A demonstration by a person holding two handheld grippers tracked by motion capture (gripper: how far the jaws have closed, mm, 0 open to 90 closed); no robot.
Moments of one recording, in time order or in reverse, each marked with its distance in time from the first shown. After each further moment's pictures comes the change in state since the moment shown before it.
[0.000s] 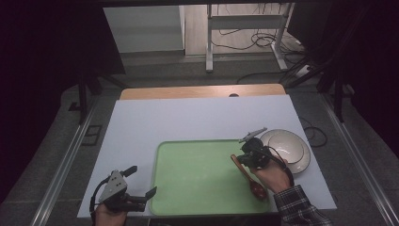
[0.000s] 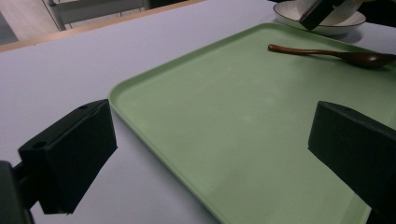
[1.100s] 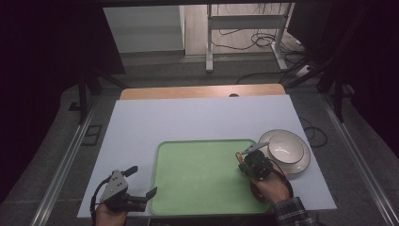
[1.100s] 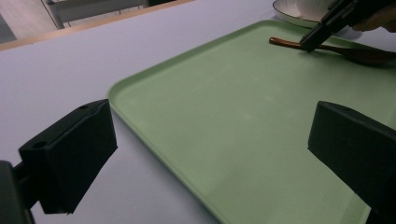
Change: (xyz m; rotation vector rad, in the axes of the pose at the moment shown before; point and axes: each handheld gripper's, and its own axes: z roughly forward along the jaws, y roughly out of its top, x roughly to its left) left arm 0.000 0.000 0.001 0.011 -0.002 0.005; right arm 0.000 -0.038 0.024 -0.042 -0.043 -0.002
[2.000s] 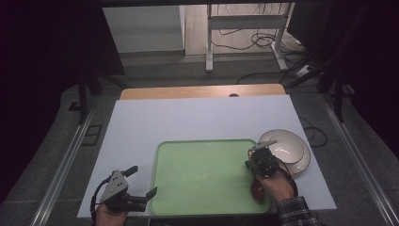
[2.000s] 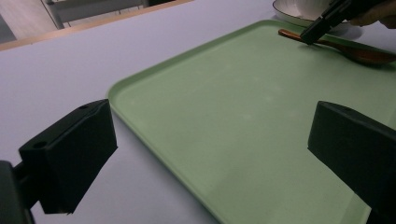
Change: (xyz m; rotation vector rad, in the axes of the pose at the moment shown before) left arm 0.000 0.000 0.000 -0.001 0.000 0.001; right arm -0.018 -0.006 -0.005 -0.018 -0.040 0.071
